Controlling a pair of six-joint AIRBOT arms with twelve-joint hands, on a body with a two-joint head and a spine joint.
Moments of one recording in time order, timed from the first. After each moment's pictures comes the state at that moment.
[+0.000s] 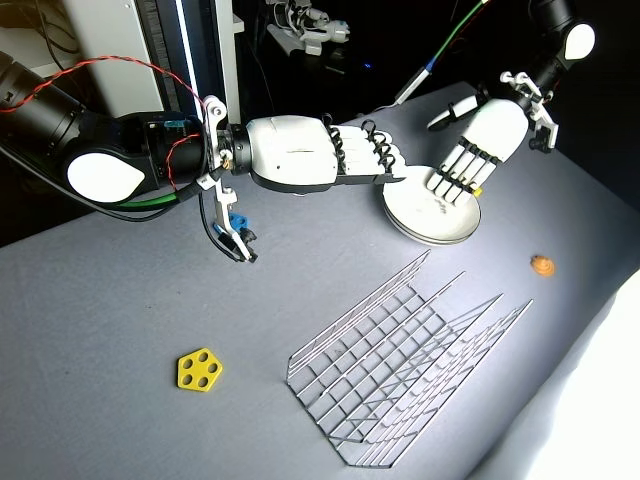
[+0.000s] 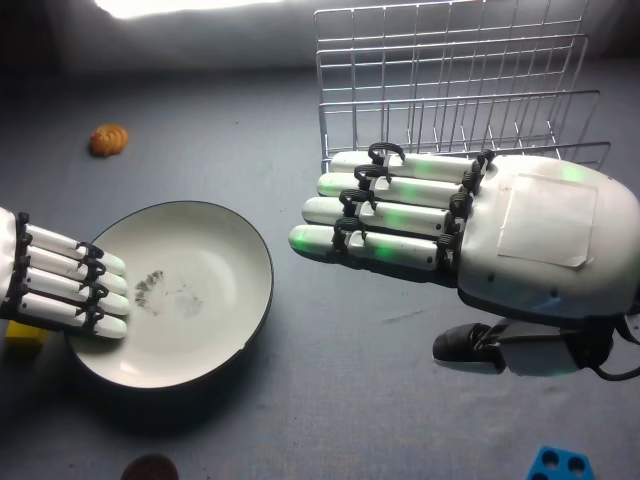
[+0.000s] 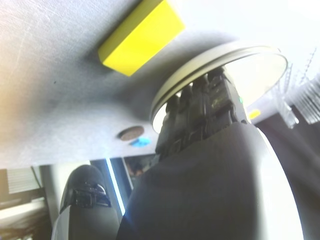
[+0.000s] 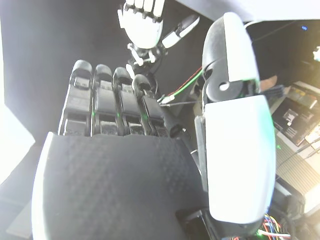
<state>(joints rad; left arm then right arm) 0.92 -1.06 1.82 1.51 -1.25 0.00 -0.63 -0.99 0.89 -0.39 0.82 -0.89</state>
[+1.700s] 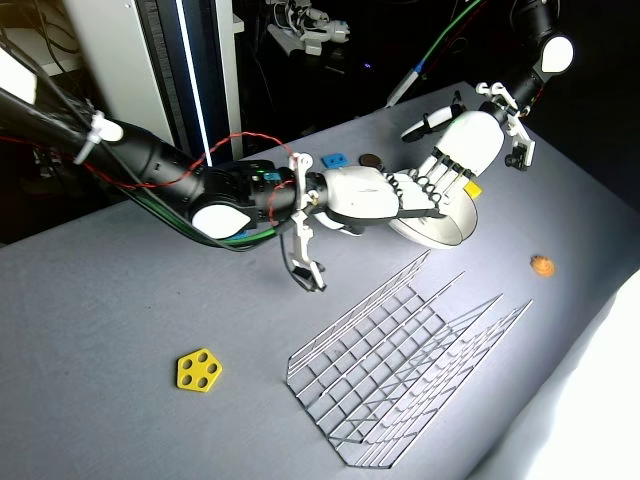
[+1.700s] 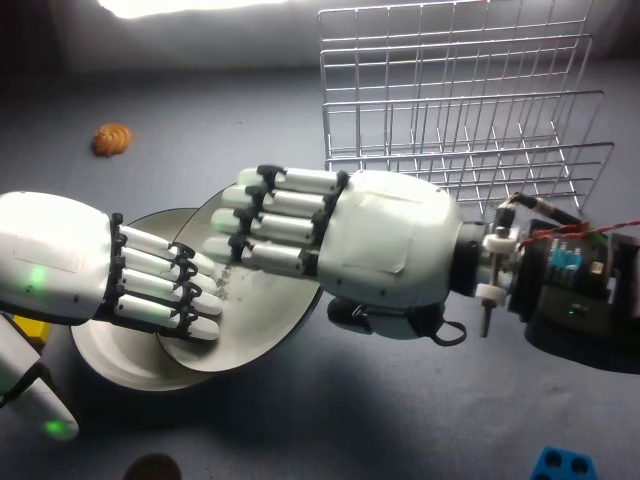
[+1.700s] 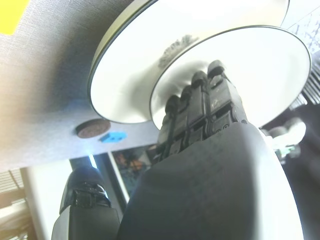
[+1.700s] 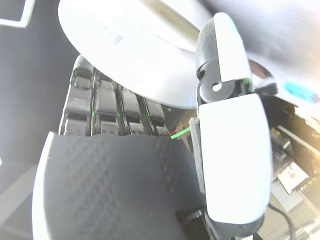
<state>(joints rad) 0.79 -1.08 1.64 1.56 -1.14 -0.06 -0.57 -1.41 1.25 -0.31 0.73 -1.15</state>
